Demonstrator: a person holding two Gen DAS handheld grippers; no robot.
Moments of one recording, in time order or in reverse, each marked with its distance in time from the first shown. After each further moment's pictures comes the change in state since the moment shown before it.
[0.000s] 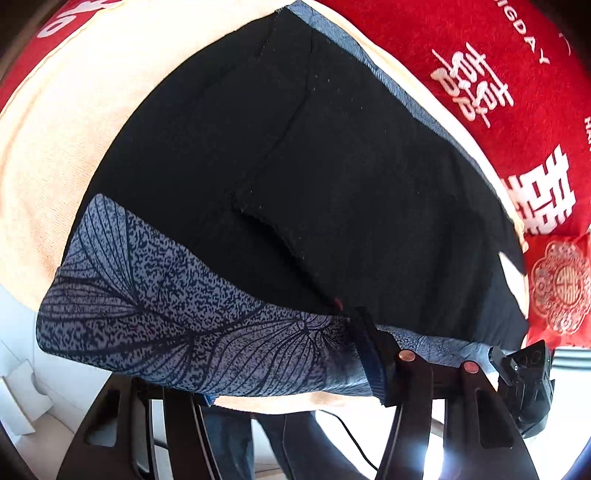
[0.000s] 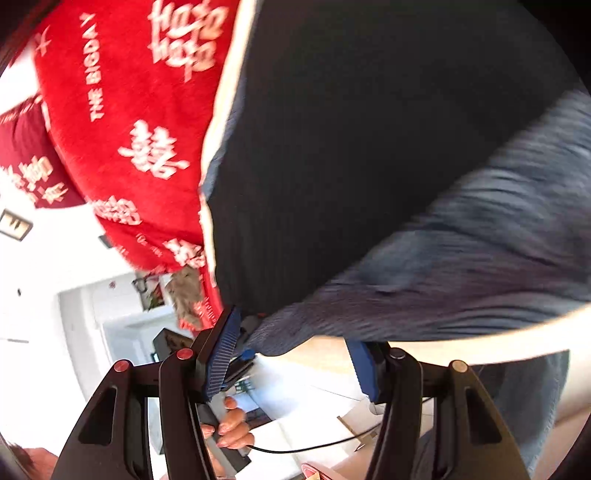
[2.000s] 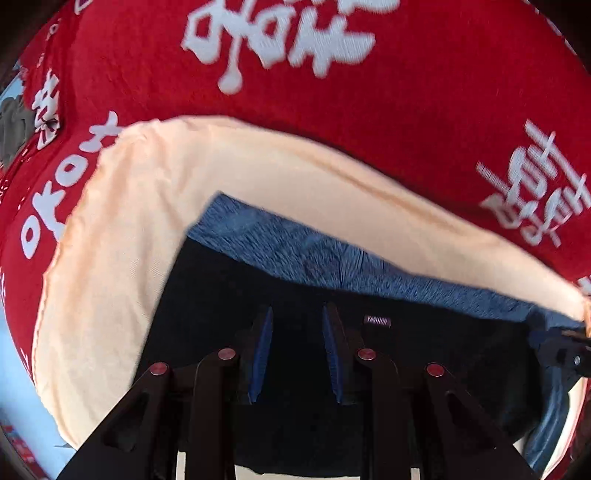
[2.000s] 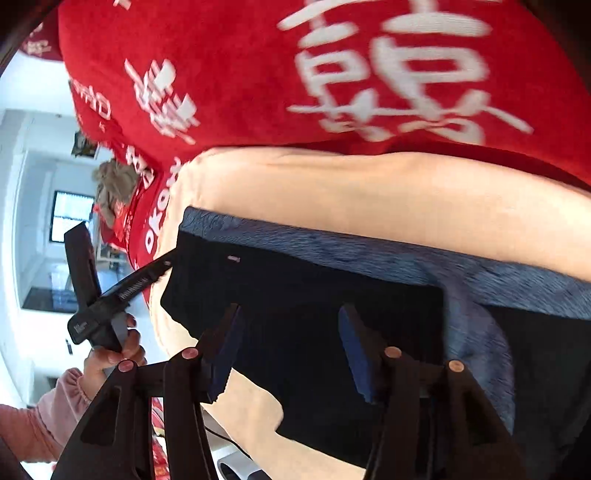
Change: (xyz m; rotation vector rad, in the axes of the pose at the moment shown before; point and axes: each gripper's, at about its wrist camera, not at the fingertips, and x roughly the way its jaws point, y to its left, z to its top) left arm 0.029 -0.110 0.225 0.076 -0.208 0.367; right arm 0.130 0.245 0.241 -0.730 0.323 -0.397
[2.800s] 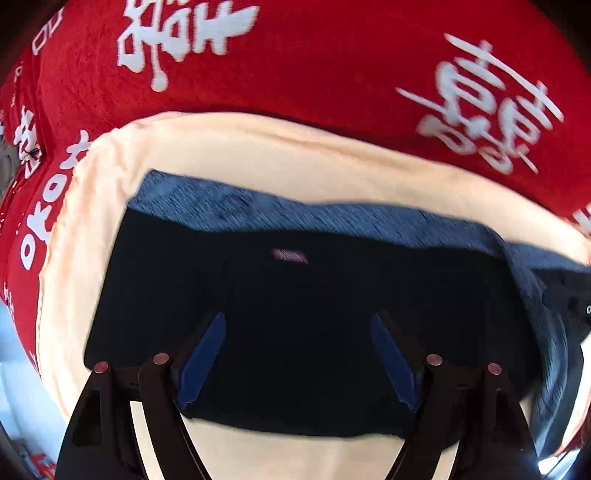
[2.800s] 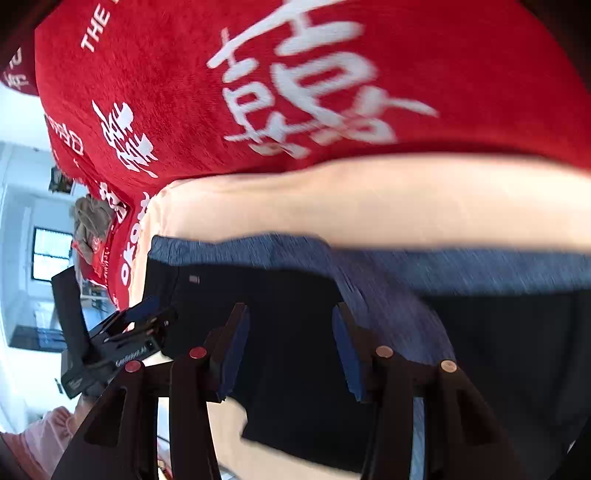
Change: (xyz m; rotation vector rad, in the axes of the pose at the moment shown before) left arm -0.031 -0.091 -0.060 0.154 0.065 0.021; right arm -0.062 -0.061 -0.062 0.185 -0.145 -0.060
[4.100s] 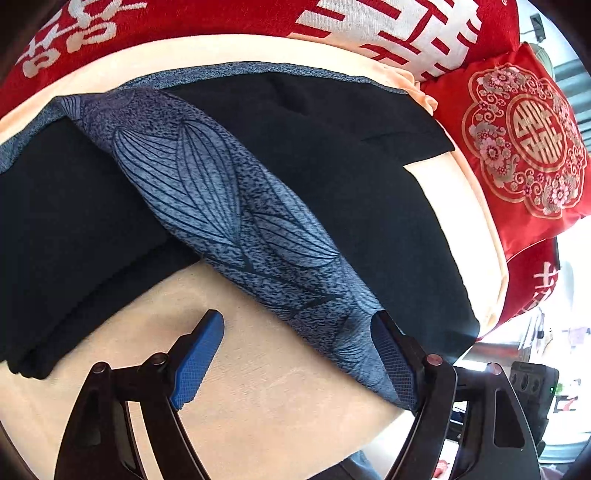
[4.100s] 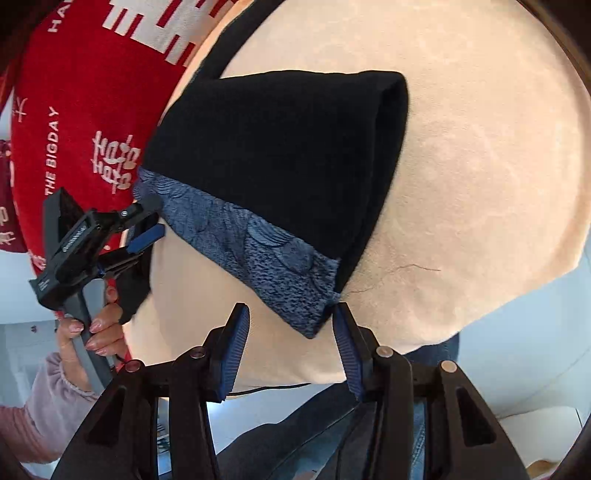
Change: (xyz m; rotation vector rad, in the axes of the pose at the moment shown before) left arm -0.023 -0.269 -0.132 0.398 0.195 -0.533; right arm -0.129 -0.182 -0.366 0.587 -0.302 0.053
